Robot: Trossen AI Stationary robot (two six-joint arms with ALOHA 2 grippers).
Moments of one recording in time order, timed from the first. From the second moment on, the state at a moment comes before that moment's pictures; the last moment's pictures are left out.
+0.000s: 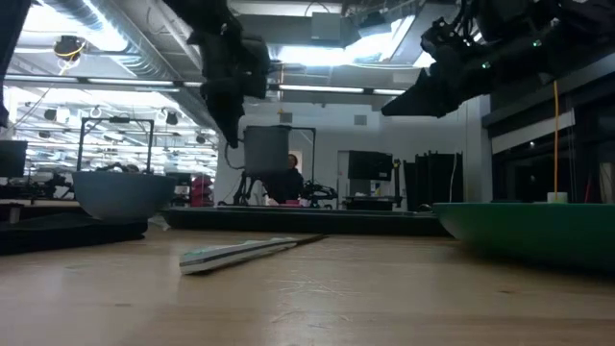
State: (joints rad) left arm 0.70 1.70 1.47 -1.07 0.08 0.54; right arm -0.11 1.16 0.45 0.41 0.22 -0.04
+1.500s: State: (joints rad) left arm 0.90 1.87 1.47 -0.94 0.14 0.82; right arm -0.21 1.16 0.46 0.45 0.22 -0.10
